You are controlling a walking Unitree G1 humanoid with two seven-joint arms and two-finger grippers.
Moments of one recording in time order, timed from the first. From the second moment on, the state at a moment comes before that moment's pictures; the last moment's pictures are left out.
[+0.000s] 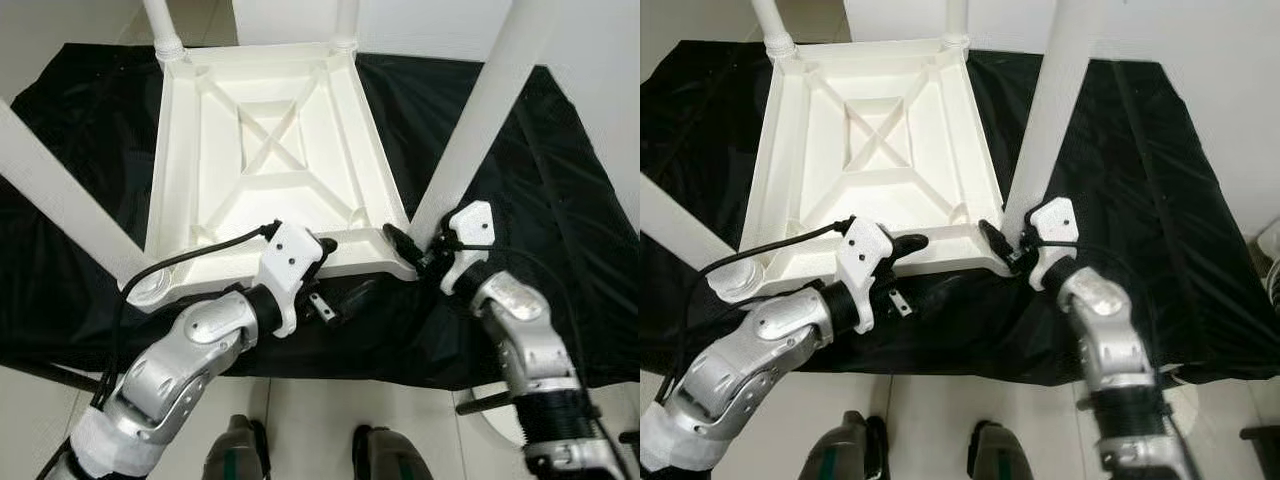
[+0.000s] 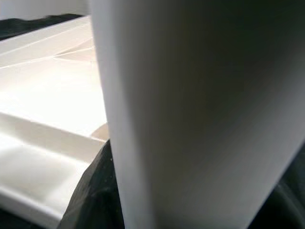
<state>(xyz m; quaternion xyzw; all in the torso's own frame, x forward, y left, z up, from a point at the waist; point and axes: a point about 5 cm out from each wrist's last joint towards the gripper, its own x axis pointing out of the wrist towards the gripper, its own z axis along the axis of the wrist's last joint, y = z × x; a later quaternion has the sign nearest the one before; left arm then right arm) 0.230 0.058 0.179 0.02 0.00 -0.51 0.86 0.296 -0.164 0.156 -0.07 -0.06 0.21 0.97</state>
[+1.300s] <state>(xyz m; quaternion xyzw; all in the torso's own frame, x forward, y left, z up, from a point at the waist) 0.236 0.052 0.177 0.02 -0.01 -0.51 0.86 0.248 -0.167 0.166 -0.01 -0.11 -0.03 0.99</state>
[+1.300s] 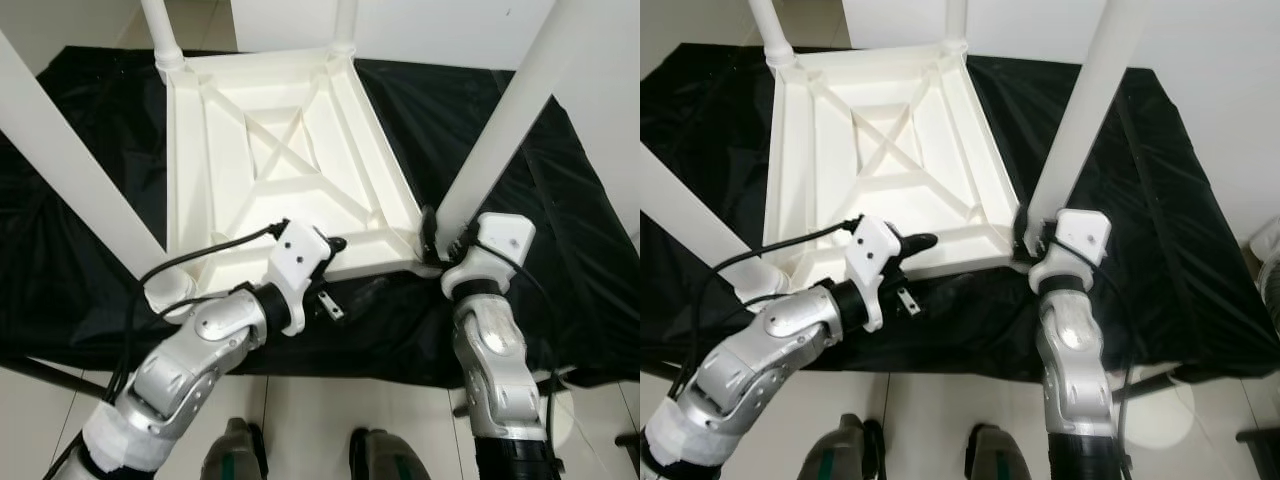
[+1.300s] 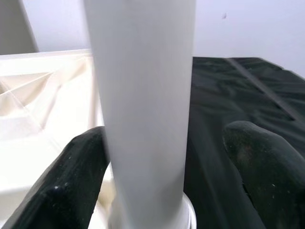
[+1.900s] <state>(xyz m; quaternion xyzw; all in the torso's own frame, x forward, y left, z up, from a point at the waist) 0.266 0.042 0.151 0.11 0.06 -0.48 0.87 0.202 -0.180 0.176 0.01 -0.13 -0.03 0.99</state>
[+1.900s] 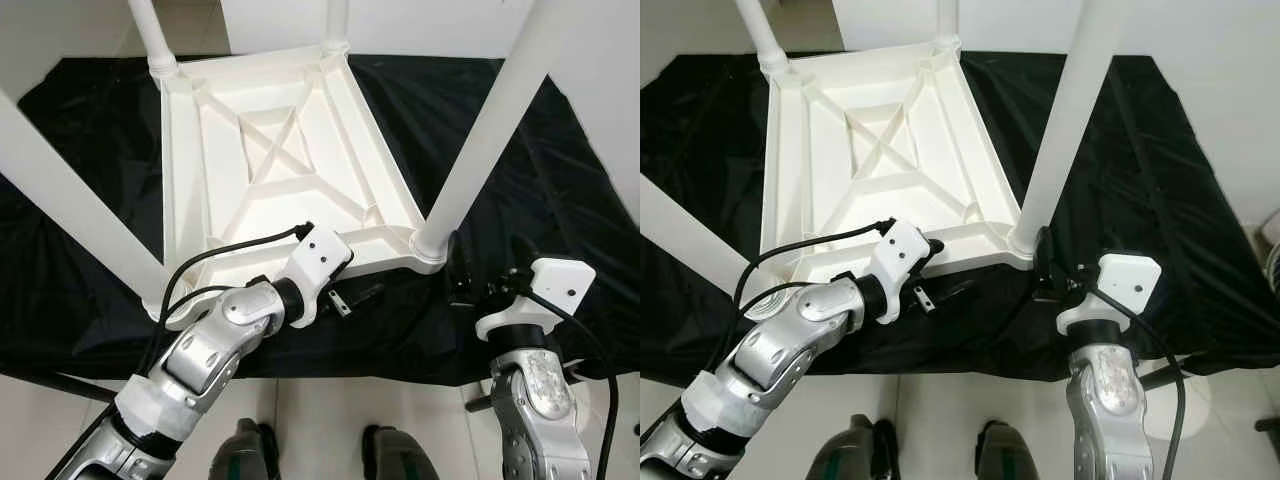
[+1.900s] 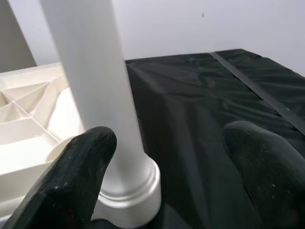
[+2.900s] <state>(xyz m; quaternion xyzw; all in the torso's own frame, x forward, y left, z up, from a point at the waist) 0.289 0.045 0.146 0.11 0.12 -0.43 0.89 0.192 -0.188 0.185 0.00 -0.13 -0.06 0.99</state>
